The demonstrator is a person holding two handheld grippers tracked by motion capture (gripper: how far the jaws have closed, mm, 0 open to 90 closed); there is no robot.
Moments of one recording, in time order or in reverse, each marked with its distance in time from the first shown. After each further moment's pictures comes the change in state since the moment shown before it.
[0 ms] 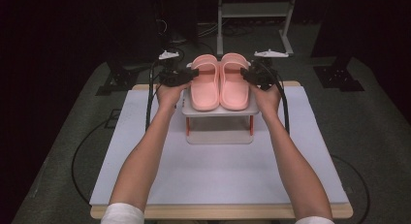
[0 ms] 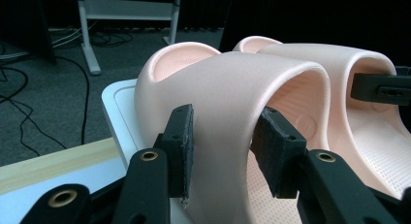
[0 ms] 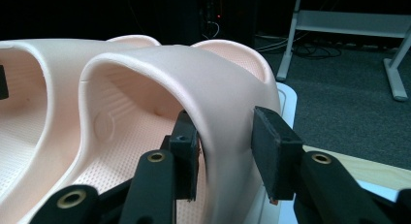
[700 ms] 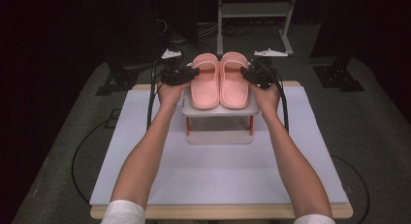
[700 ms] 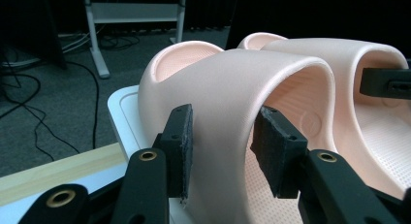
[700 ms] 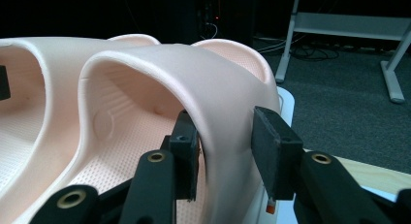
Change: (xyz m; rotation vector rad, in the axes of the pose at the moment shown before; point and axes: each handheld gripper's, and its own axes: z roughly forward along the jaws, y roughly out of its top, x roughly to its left) left arm -0.002 0.002 0.005 0.005 0.033 0.041; right arm -0.002 0.001 0.004 -0.009 -0.007 -0.006
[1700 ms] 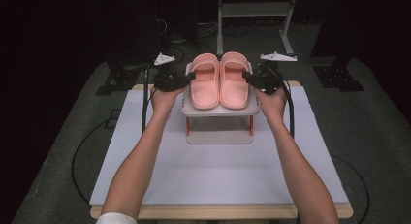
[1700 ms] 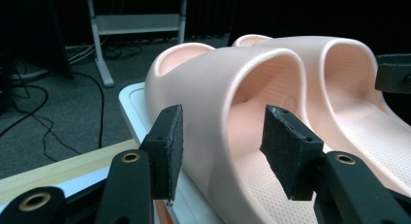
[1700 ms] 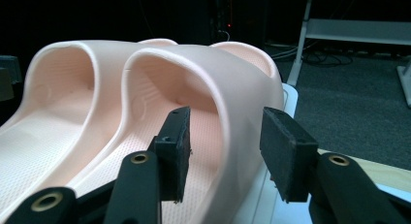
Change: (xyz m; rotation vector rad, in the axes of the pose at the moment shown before) left arm -0.005 -0.009 -0.032 -0.037 0.000 0.031; right arm 0.000 -0.007 -0.030 -0.031 0.056 0.011
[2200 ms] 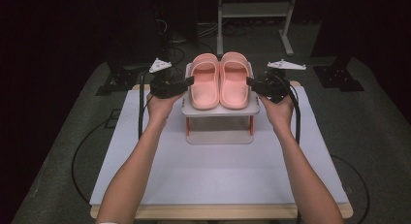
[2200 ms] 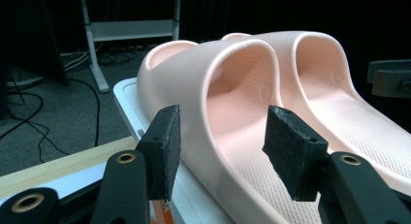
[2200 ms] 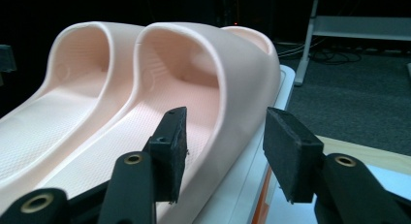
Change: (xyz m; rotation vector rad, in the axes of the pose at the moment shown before) left arm -0.007 -0.010 -0.022 -0.019 -0.016 0.022; right arm -0.006 -0.017 -0.023 0.002 0.034 0.009
